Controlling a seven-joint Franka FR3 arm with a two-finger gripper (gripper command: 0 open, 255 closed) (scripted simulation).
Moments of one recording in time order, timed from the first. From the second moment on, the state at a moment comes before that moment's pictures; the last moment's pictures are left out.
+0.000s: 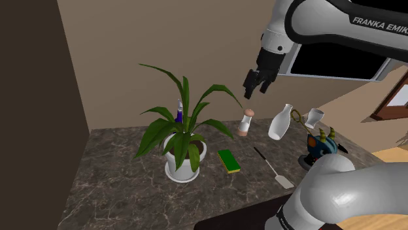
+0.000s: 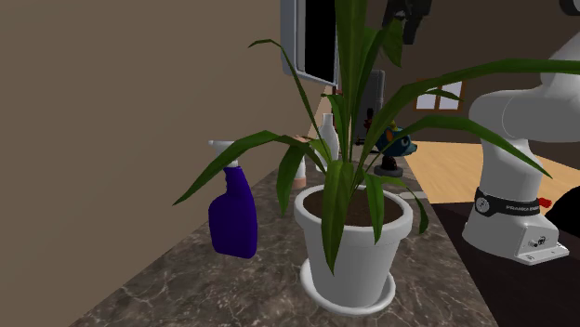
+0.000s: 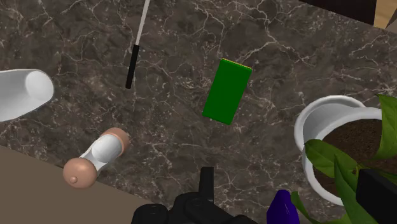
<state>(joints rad) 0.01 -0.80 0.02 -2.28 -0.08 1.58 0.08</state>
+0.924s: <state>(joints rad) -0.01 -0.40 0.08 -2.17 -0.04 1.84 0.23</state>
